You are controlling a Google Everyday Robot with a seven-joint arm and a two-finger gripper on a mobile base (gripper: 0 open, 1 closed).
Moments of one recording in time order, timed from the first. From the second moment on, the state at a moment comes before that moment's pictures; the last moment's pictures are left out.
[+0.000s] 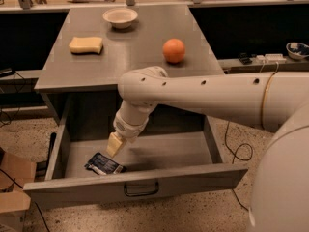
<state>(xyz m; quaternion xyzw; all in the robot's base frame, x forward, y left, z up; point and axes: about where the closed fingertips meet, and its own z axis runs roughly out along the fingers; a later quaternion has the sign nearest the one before) 0.519 0.103 0.653 -0.41 0.90 0.16 0.06</state>
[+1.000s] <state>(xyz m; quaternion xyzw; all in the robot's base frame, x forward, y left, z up) 0.512 0.136 0.603 -0.29 0.95 0.14 0.03</state>
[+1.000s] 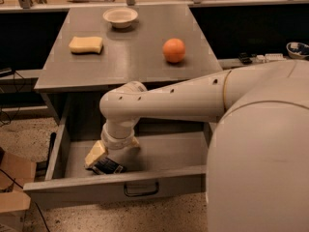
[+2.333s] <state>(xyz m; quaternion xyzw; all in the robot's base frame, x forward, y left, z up) 0.504 0.150 0.606 -0.23 0.97 0.11 0.01</state>
